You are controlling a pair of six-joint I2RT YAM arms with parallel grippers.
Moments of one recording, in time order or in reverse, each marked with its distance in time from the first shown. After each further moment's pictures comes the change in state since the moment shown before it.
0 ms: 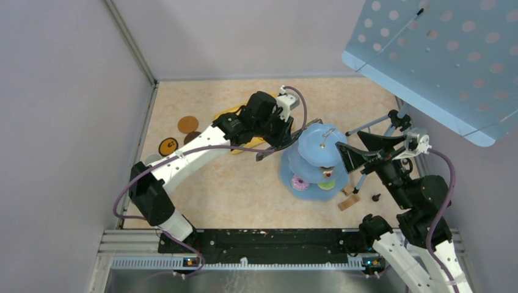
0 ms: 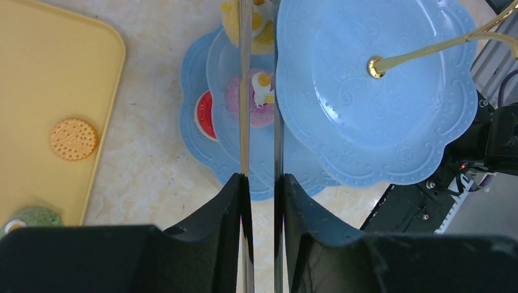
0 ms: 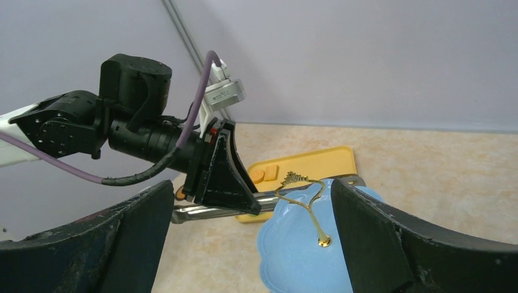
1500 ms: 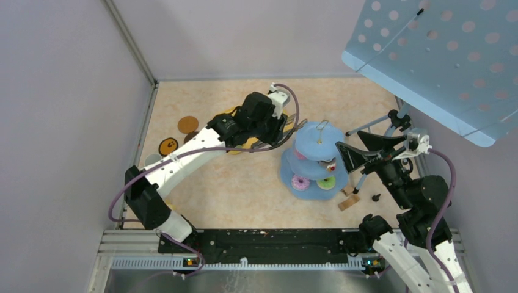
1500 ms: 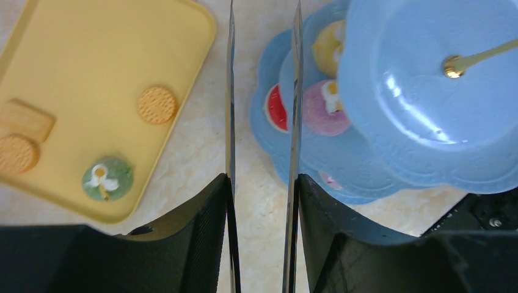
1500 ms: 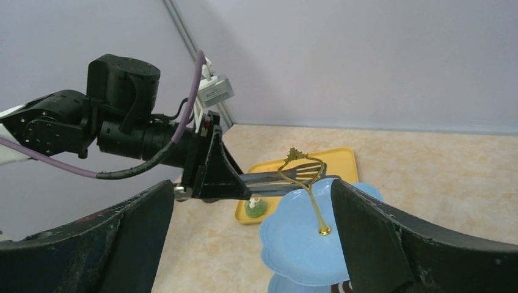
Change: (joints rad) left arm 0.009 -0.023 -0.001 -0.024 -0.184 0.004; right arm 0.000 0.000 0.000 0.004 -0.001 0.002
